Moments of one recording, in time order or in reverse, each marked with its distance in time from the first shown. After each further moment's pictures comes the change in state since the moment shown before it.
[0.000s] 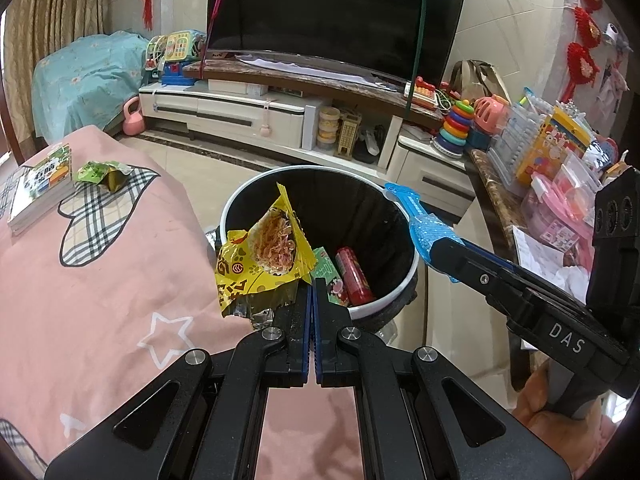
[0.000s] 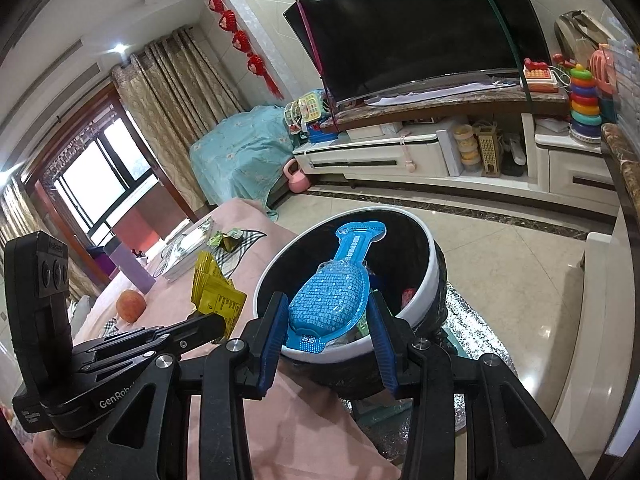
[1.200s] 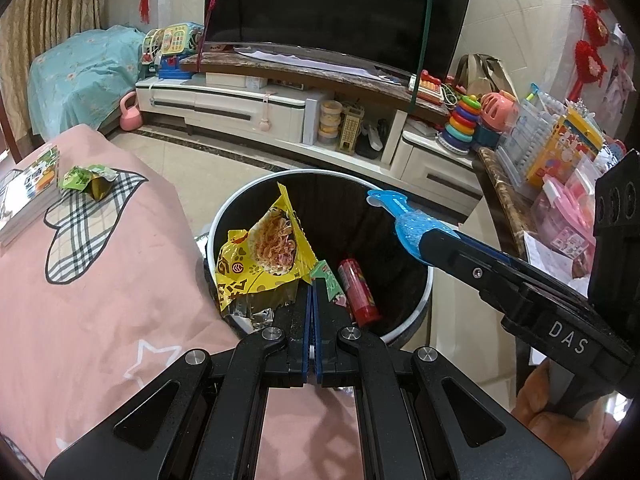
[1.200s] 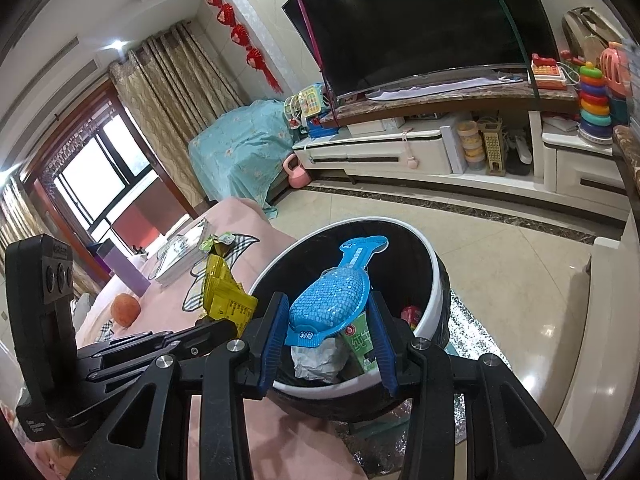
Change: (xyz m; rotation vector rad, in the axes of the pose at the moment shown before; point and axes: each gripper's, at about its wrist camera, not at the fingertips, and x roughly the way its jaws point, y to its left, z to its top) left arm 0.026 -0.001 0.016 0.003 0.031 0.003; right arm 0.024 0.003 0.014 -0.004 0.025 0.003
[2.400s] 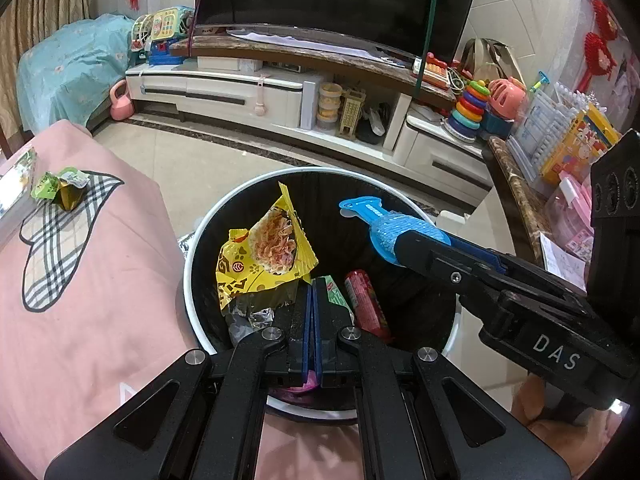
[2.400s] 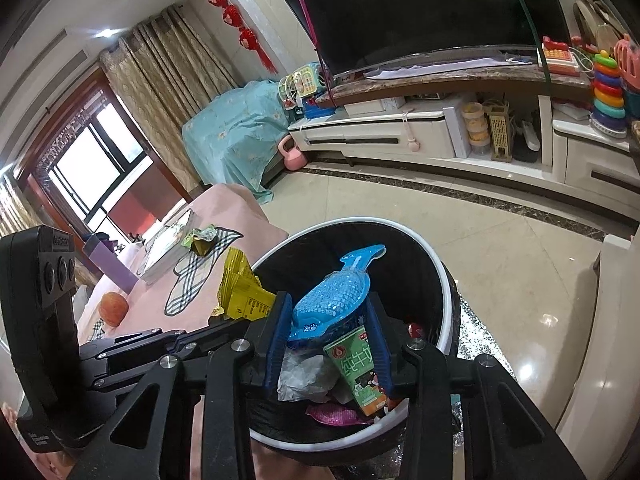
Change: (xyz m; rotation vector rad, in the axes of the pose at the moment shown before) left arm 0.048 0.001 0.027 0.007 0.074 -0.009; right arm 0.044 -0.015 0.020 0.008 0.082 -0.003
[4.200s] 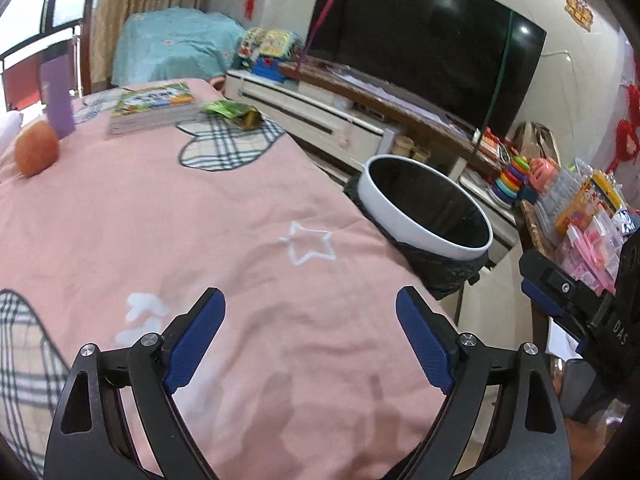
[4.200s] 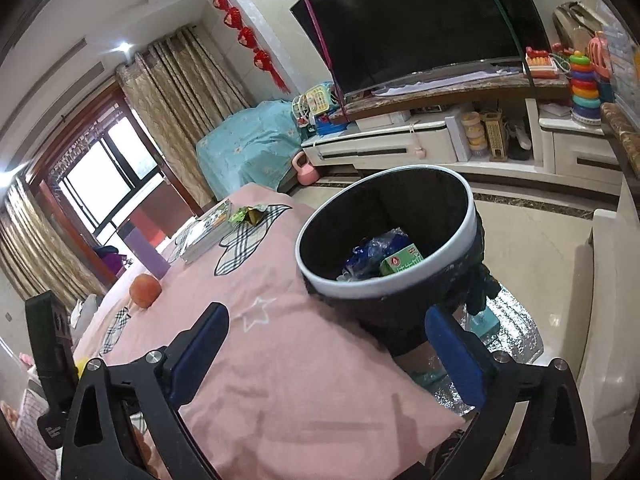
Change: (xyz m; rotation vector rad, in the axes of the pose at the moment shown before) left arm -0.131 0.086 -0.162 -0.282 -0.222 0.137; right arm -0.066 0.062 -0.096 0.006 -0.113 0.009
